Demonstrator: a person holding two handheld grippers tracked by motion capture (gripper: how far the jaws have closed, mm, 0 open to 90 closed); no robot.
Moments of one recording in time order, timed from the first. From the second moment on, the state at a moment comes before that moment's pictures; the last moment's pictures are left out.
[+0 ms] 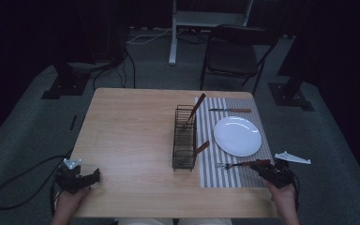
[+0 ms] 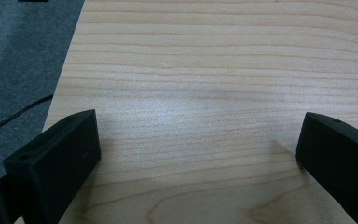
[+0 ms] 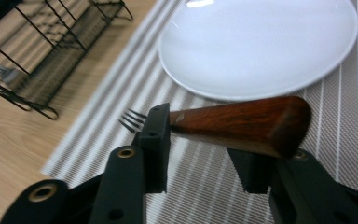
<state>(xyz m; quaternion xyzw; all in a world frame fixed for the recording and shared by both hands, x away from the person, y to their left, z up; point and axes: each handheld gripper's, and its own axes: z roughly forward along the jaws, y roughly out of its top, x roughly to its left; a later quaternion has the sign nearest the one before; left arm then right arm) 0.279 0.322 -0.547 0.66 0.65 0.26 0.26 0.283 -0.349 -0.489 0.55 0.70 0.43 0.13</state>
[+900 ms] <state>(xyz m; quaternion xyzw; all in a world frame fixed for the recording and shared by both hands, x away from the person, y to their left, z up) 0.279 0.322 -0.547 0.66 0.65 0.26 0.26 0.302 -0.384 -0.536 0.59 0.70 0.39 0.11</state>
